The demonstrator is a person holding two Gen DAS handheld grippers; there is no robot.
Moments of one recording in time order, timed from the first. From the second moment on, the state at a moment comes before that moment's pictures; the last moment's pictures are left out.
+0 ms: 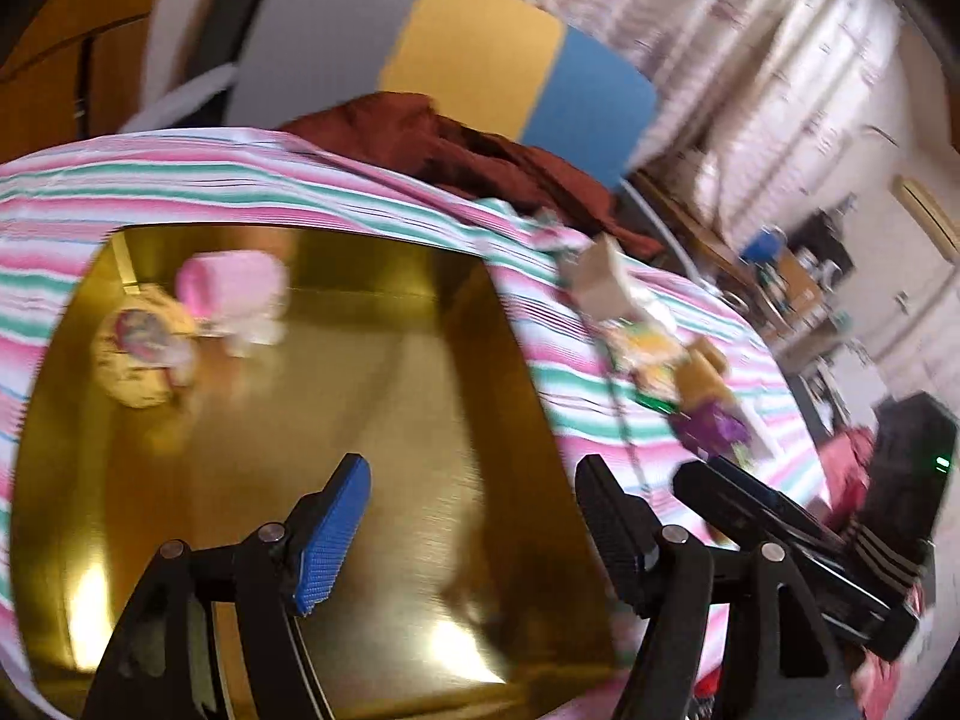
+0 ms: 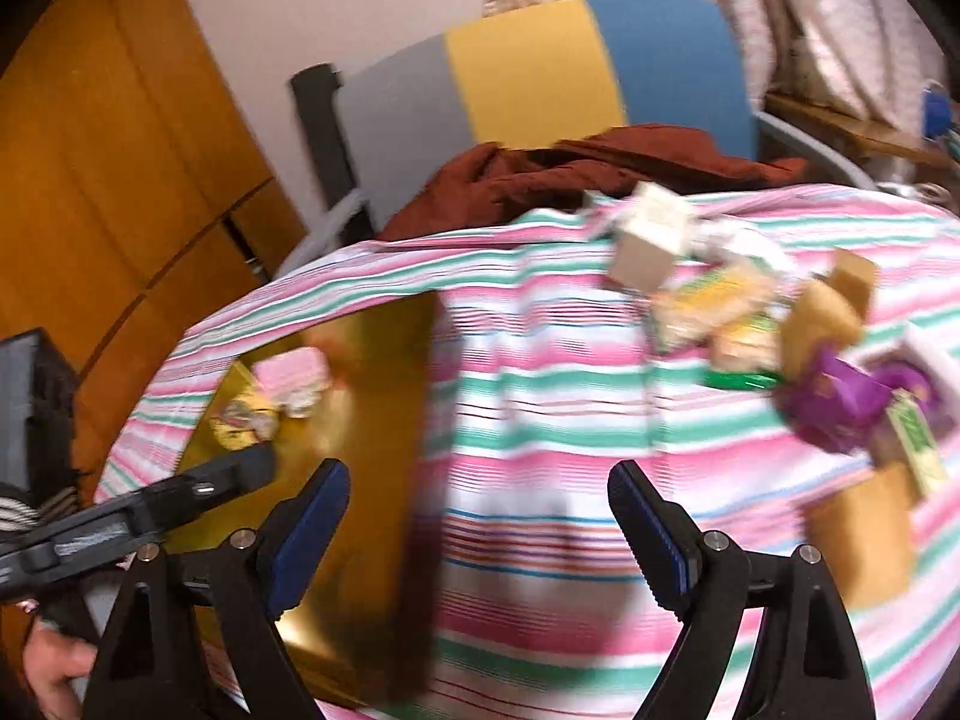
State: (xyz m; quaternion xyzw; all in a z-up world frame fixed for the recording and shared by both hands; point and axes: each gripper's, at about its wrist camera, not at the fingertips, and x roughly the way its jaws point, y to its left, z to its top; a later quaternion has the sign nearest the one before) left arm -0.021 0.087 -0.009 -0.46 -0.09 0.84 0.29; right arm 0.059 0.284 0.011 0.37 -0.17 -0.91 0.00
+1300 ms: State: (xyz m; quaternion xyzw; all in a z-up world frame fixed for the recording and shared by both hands) left arm 0.039 0.208 -0.013 -0.49 0.02 0.78 0.39; right arm 0.127 0.486 -0.040 0.37 -0.21 -0.89 -0.18
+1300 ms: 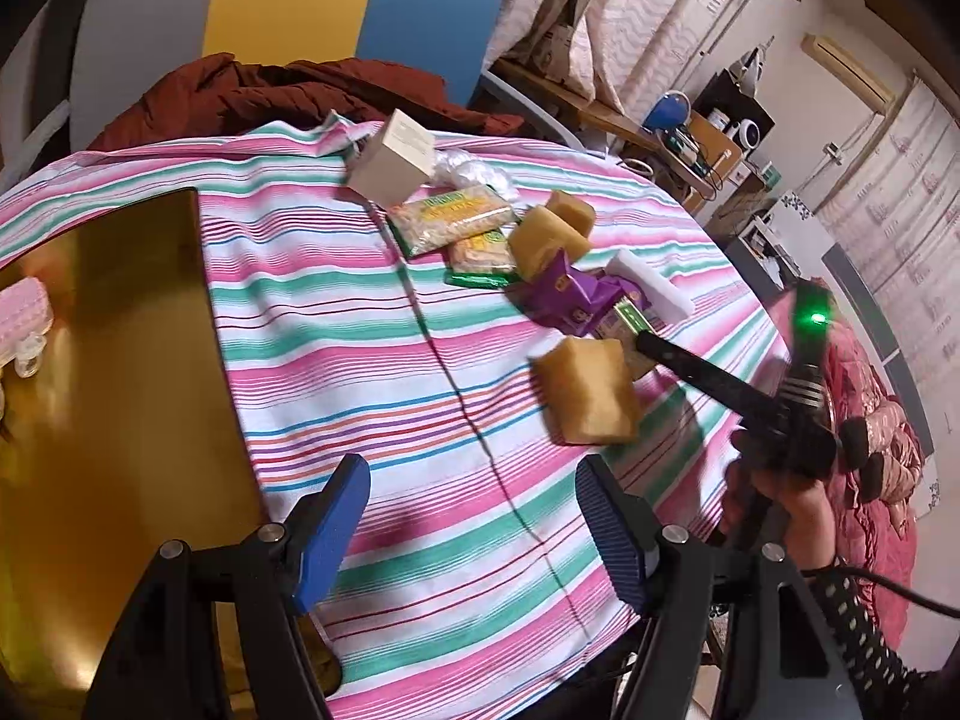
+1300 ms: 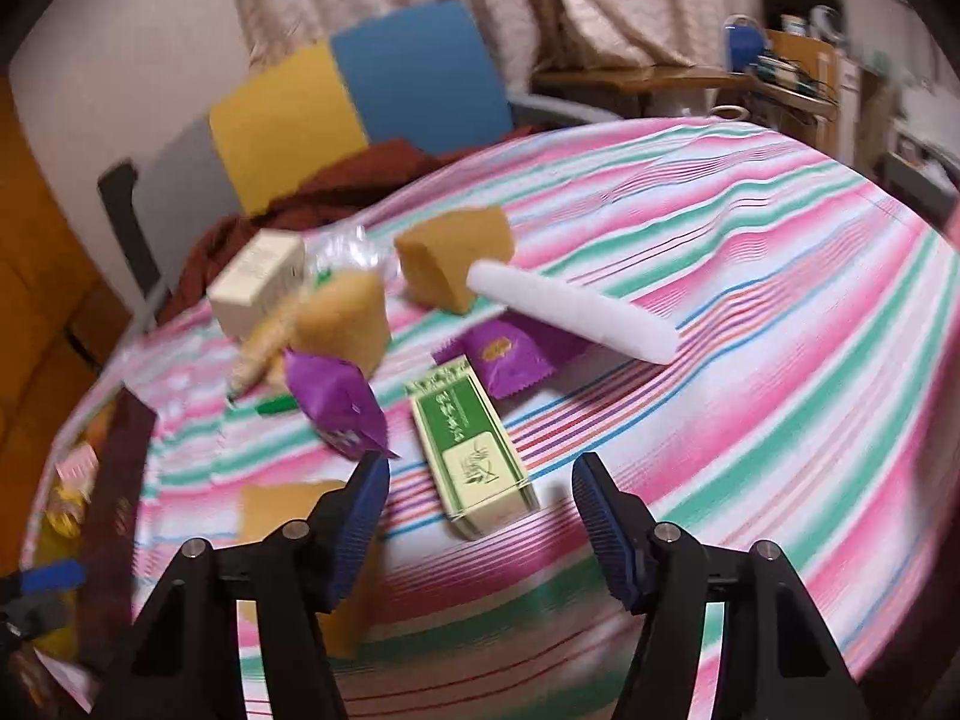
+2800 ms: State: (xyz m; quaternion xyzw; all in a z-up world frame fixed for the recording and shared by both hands) left arm 0.048 0.329 -0.070 -0.46 0.13 0.75 0.46; right arm 0.156 0.473 -0.057 0.37 -0.19 -0.88 -0.22
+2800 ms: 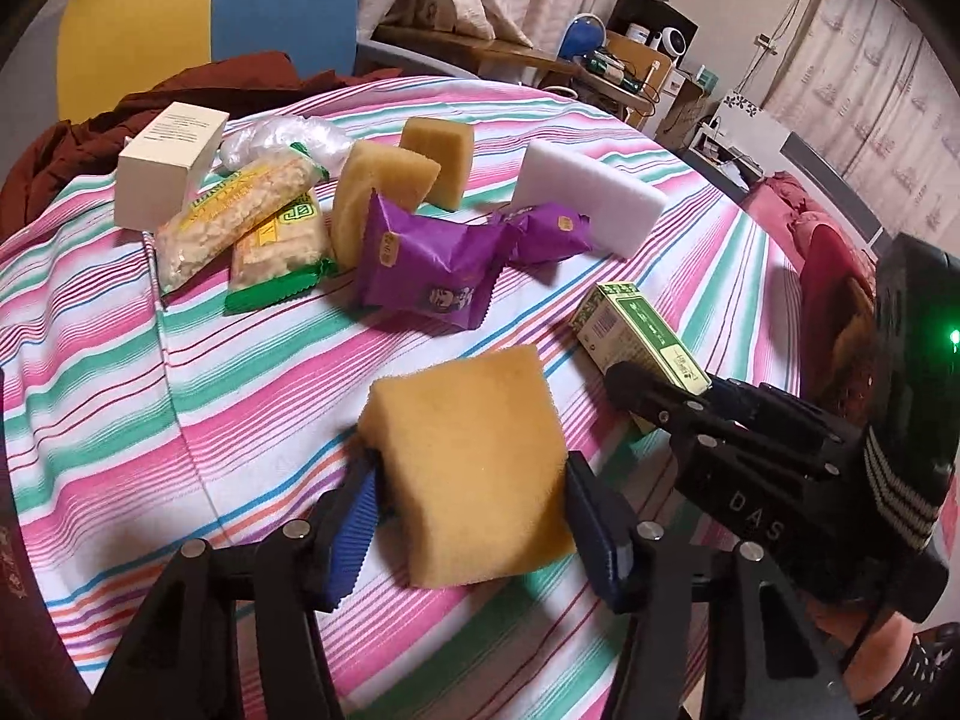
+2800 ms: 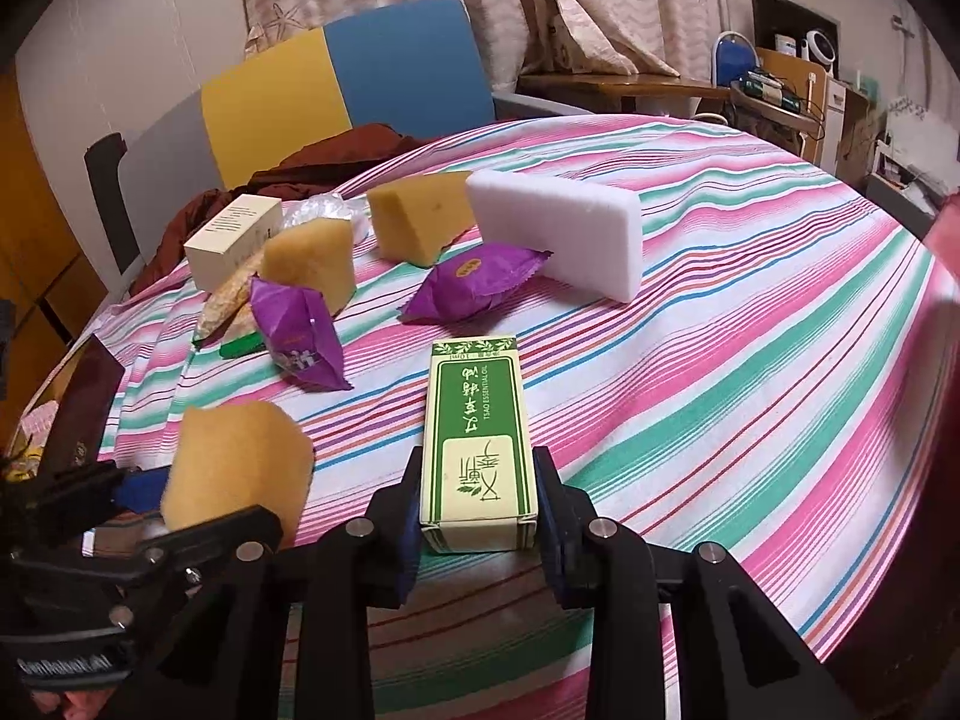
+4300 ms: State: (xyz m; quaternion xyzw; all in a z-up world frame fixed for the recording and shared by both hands) left arm -0.029 0.031 -0.026 -0.46 -0.06 0.85 0.25; right arm 0.030 0.211 0.018 0.37 -0.10 -0.92 0.08
